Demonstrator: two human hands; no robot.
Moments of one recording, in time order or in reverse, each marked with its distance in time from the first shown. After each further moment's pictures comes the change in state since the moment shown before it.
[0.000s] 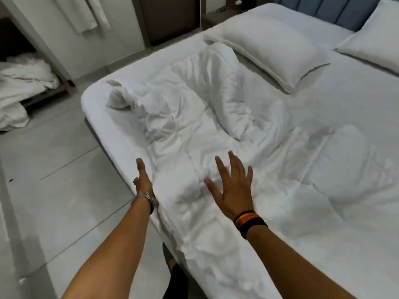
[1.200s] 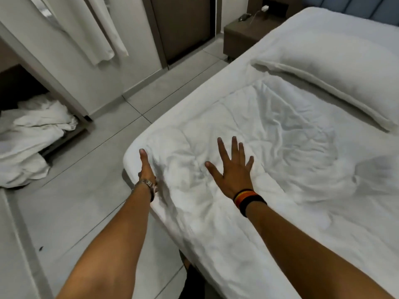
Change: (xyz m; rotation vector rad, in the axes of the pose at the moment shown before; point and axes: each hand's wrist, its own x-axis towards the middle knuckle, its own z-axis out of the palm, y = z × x) left_hand 0.348 0.404 -0.038 0.164 -0.082 -0.124; right_hand 0.434 -0.235 0.215 0.097 -0.168 0.210
